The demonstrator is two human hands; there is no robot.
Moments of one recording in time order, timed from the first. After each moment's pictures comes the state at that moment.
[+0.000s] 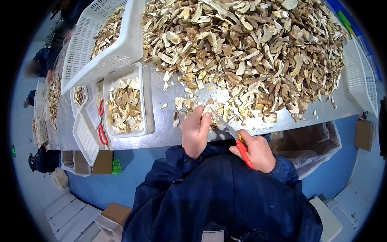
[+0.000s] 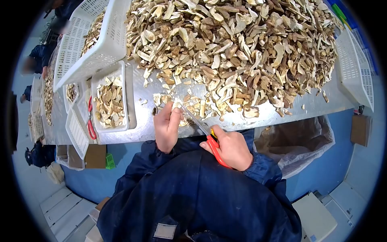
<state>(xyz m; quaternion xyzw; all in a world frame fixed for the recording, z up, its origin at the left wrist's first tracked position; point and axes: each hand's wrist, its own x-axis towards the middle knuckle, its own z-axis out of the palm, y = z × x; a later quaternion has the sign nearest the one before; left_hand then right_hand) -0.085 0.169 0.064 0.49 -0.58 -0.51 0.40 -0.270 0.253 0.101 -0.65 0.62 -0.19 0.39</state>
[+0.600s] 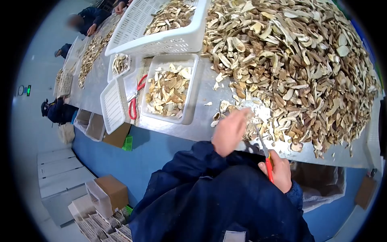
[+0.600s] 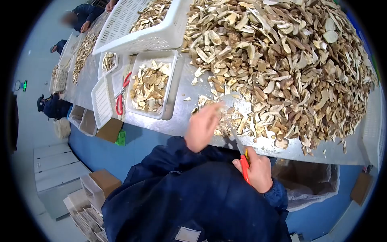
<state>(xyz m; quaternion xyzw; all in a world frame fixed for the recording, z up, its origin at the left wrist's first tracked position) -0.068 0.154 0.083 0.52 -0.69 -0.36 0.34 -0.270 0.244 0.107 -0.65 0.62 -0.17 0.40</state>
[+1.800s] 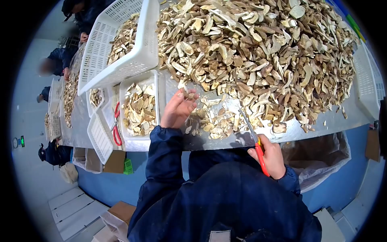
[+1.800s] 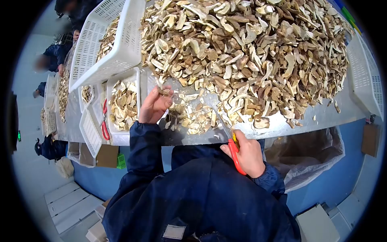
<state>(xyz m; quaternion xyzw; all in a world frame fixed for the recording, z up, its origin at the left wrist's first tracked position) -0.012 0.067 0.036 0.30 -0.24 -0.82 0.41 -0.291 0.256 0.095 -0.57 0.68 -0.23 0.40</state>
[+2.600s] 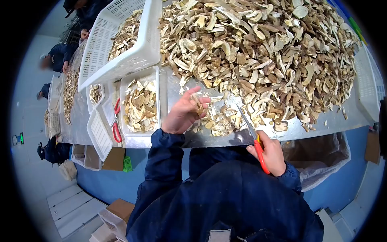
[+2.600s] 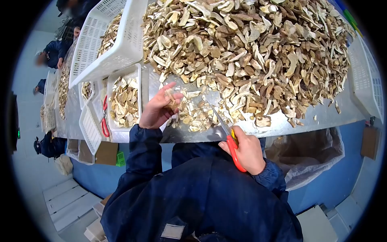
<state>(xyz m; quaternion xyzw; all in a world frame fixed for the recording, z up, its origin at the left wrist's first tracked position) -0.020 0.085 0.070 0.32 -0.25 -0.86 0.30 -0.286 0.246 0.101 -0.58 0.67 -0.23 0.39</state>
